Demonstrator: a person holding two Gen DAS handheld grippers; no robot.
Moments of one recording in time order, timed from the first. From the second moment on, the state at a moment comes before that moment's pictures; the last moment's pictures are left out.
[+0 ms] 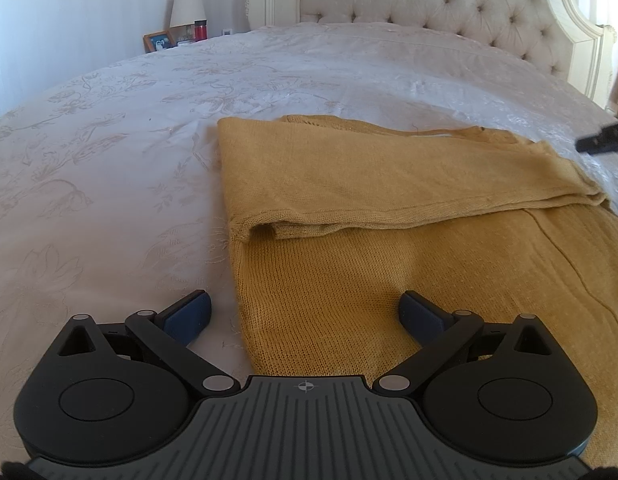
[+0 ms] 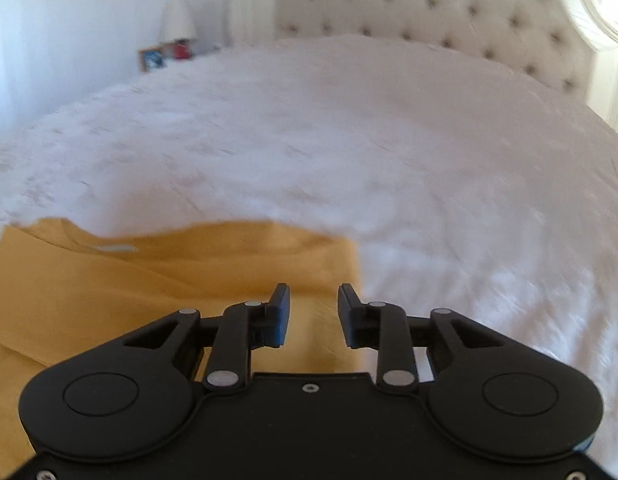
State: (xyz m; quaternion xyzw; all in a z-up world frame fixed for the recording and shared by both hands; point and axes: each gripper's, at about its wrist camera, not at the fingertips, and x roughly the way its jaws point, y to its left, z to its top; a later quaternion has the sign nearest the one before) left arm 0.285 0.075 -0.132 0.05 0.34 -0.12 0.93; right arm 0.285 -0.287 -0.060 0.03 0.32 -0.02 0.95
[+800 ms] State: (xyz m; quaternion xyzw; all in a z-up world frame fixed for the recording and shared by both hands) left arm 0.283 0.076 -0.133 0.04 0.34 -0.12 0.93; right arm 0.339 -0.231 -0.085 -0.04 0.38 0.14 0.91
